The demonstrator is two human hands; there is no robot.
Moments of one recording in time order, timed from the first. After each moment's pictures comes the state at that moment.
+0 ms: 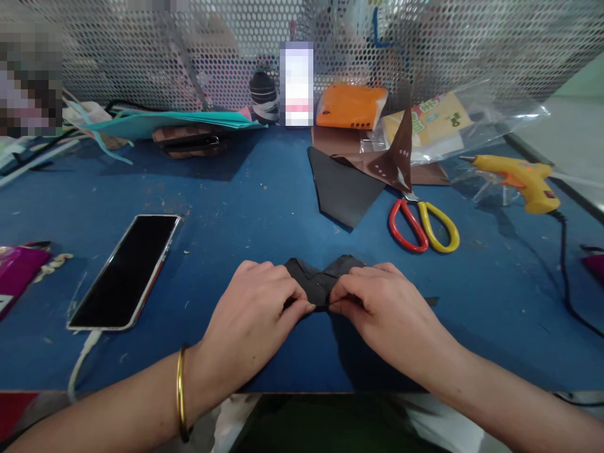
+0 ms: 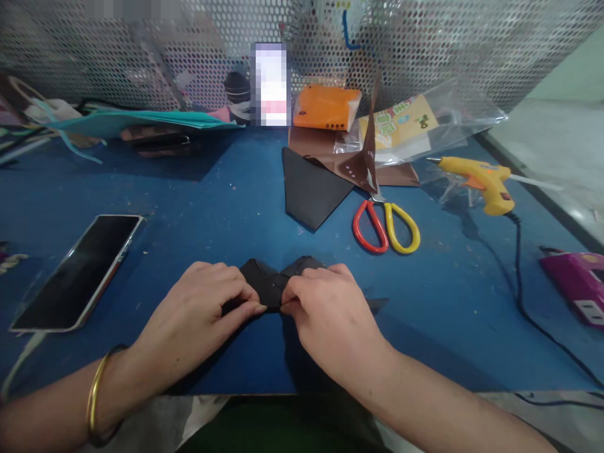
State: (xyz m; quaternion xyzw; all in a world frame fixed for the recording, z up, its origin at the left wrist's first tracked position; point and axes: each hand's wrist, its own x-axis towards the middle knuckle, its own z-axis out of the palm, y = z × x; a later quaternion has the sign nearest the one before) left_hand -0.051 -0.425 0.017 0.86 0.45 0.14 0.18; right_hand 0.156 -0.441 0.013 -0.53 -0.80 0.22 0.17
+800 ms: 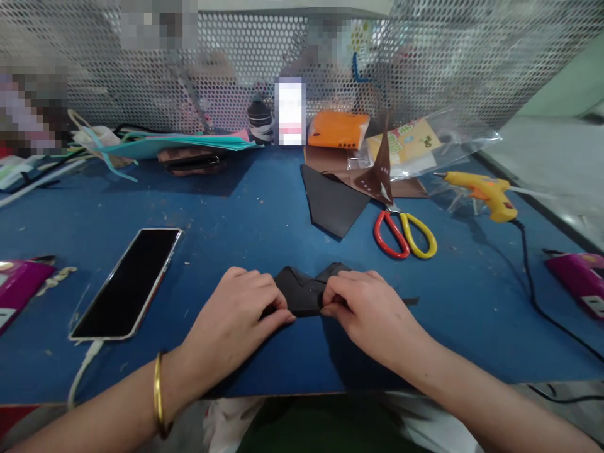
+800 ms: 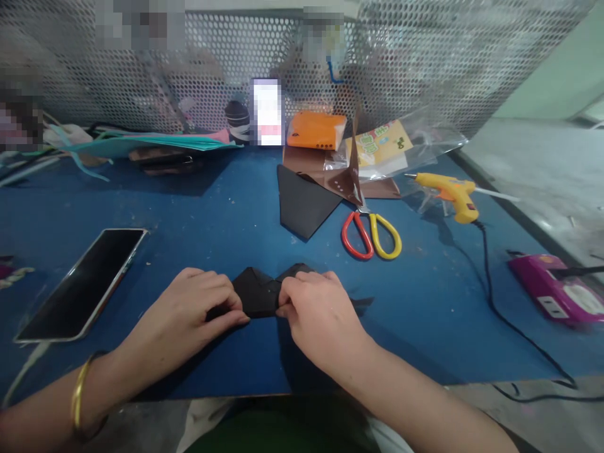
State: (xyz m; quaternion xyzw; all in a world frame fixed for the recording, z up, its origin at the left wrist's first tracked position) left_hand -0.073 -0.420 0.018 0.88 0.43 0.12 0.19; right_hand 0.151 -0.441 0.017 -0.57 -0.77 0.25 0.13
